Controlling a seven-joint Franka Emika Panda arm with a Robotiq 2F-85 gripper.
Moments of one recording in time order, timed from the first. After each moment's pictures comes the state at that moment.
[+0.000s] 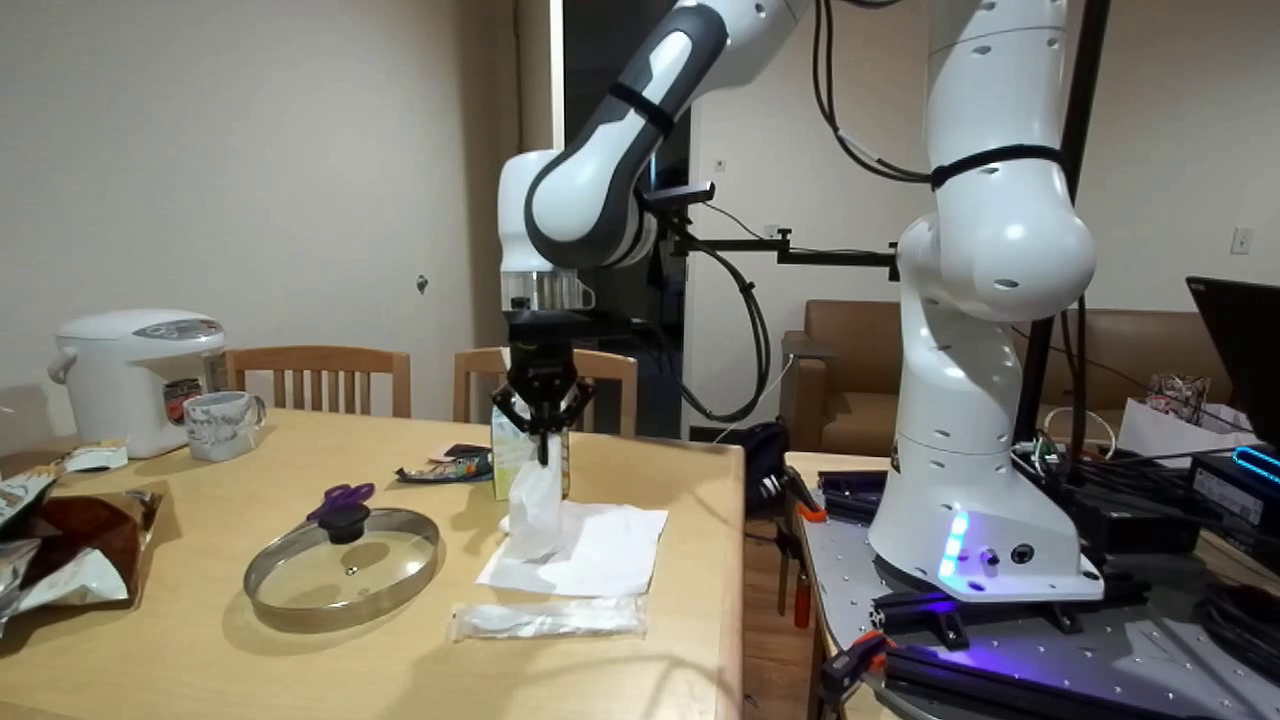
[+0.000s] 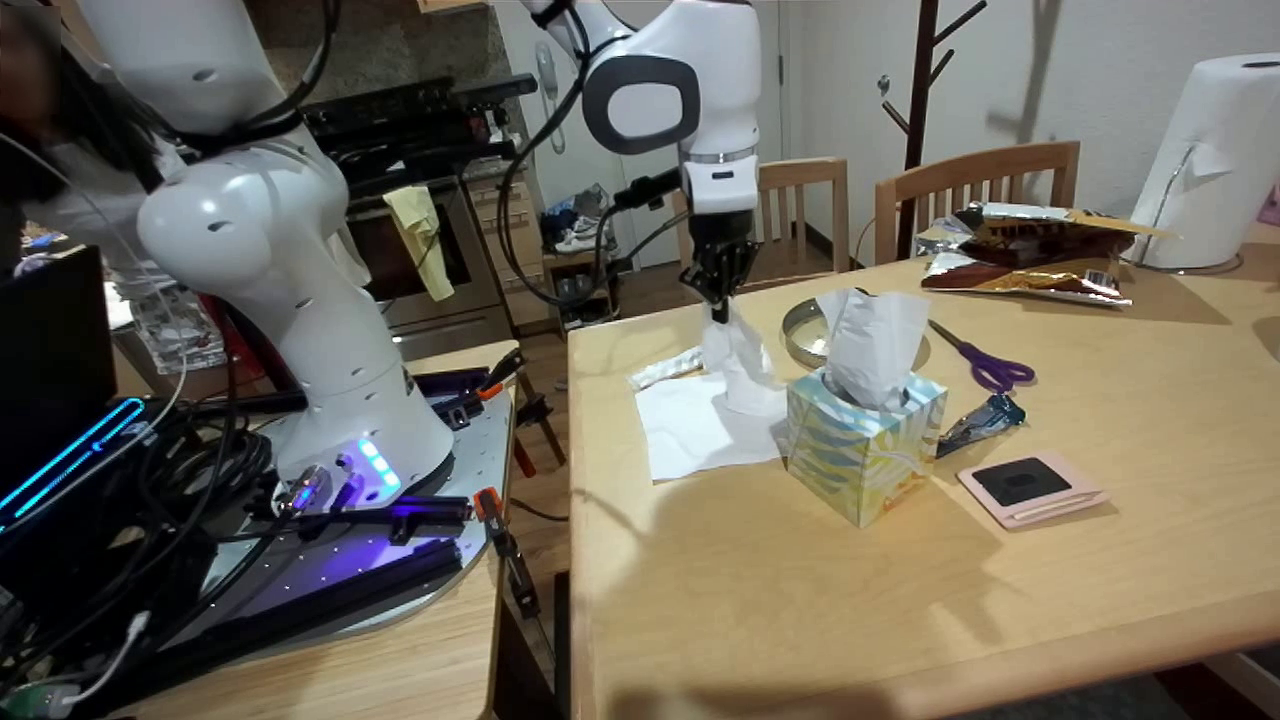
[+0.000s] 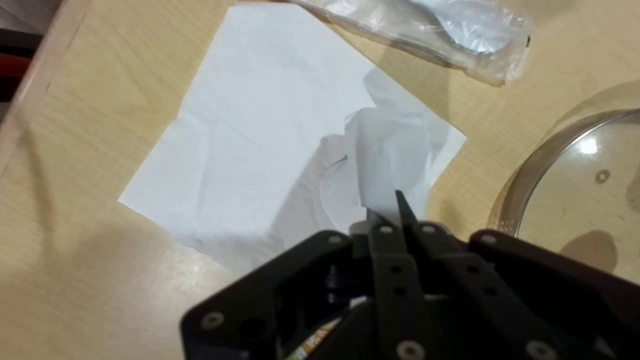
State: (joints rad) arm 0.00 0.07 0.00 -2.50 0.17 2.52 0.87
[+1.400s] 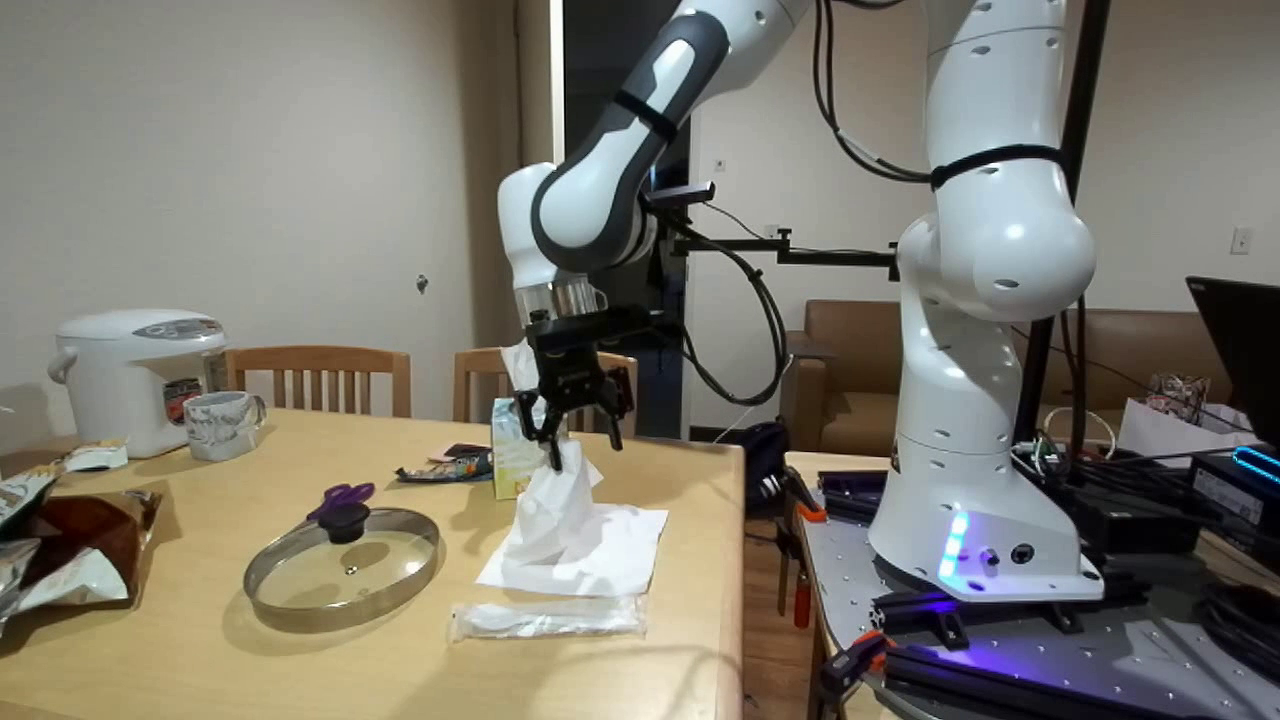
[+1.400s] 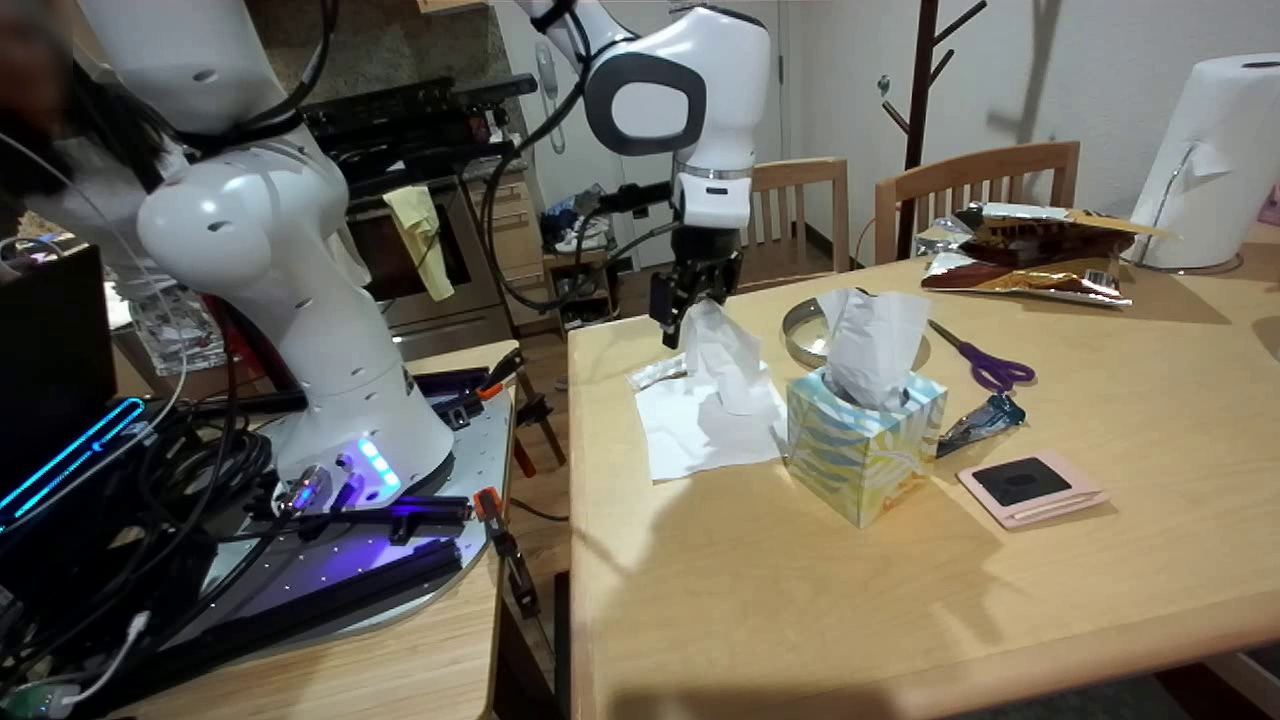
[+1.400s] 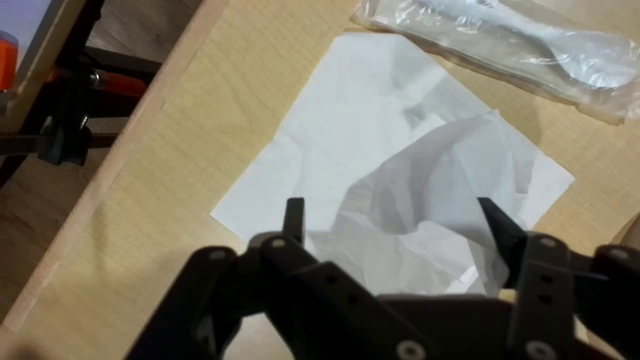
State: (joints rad) arm 0.00 0.07 -0.03 -2.49 0.08 2.35 0.88
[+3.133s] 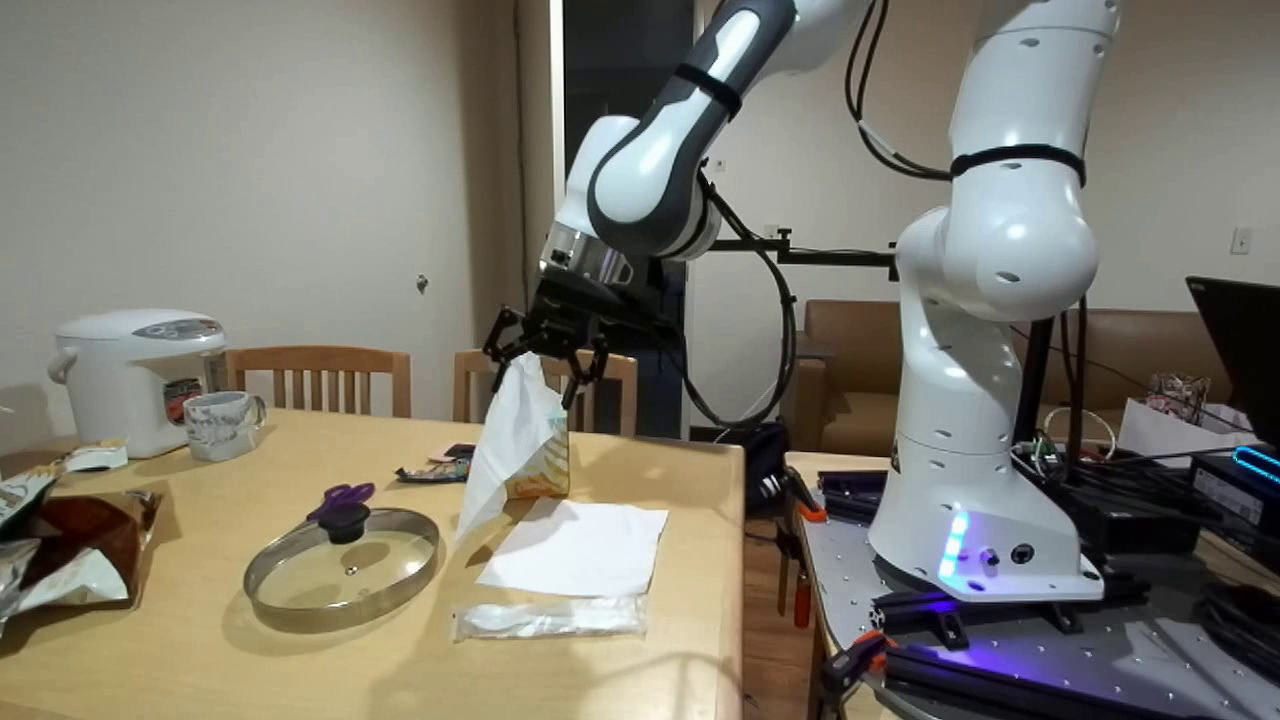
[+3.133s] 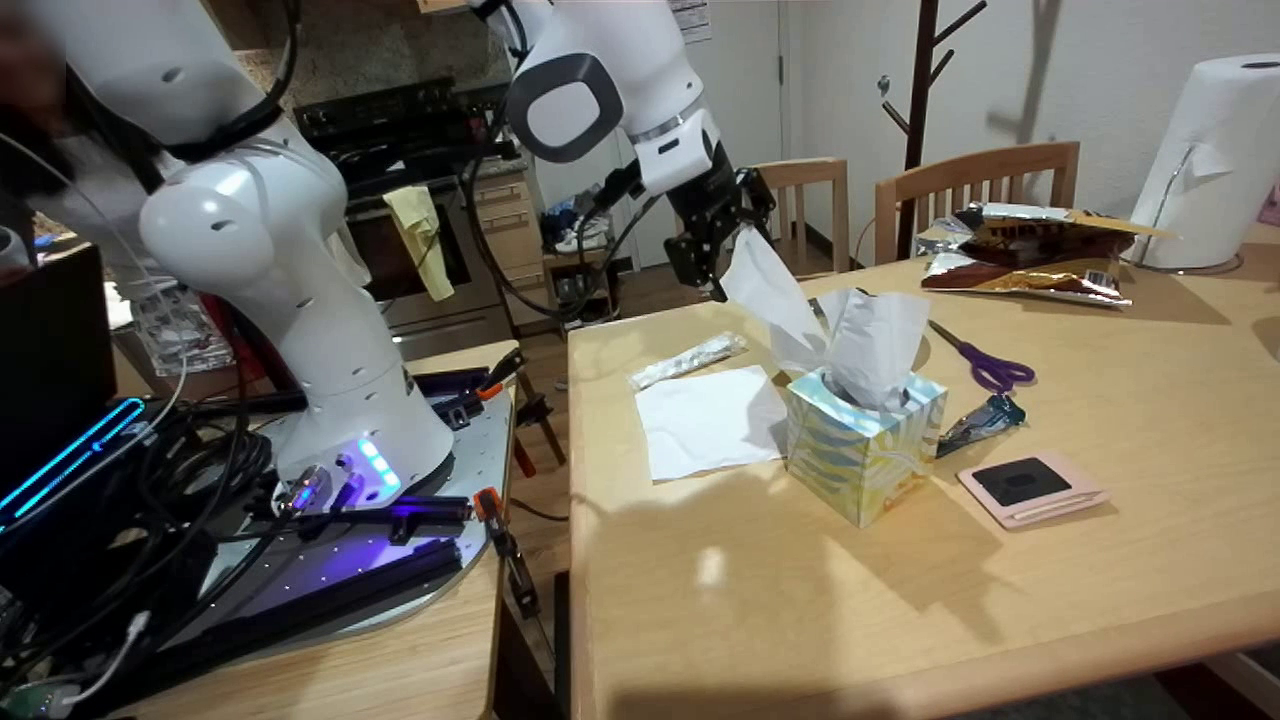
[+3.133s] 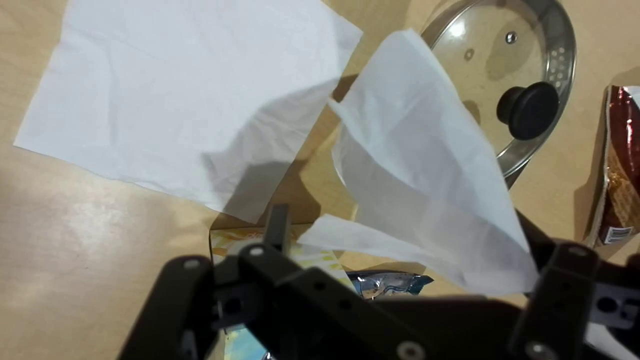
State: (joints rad) arm 0.03 -0.13 -0.02 -2.72 0.30 2.94 0.82
